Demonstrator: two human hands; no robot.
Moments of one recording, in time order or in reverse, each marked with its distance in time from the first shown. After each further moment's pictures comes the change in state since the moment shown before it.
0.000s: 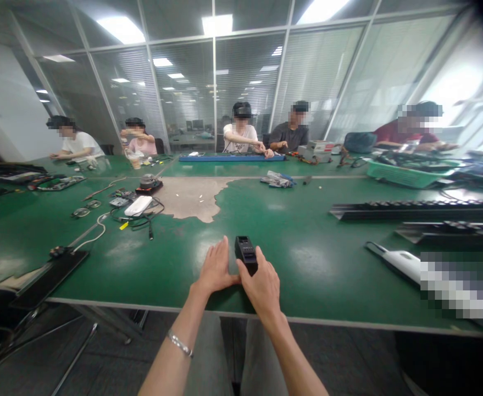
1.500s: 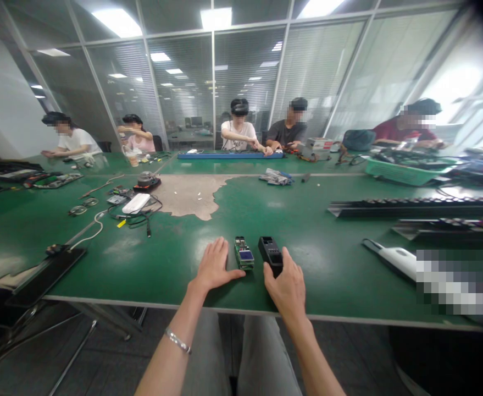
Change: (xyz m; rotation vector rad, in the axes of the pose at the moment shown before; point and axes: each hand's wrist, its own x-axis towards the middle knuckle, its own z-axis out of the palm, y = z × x) left_hand 0.001 0.003 -0.008 0.058 -0.050 -0.008; right_hand 0.005 0.064 -0.023 -0.127 0.123 -0.004
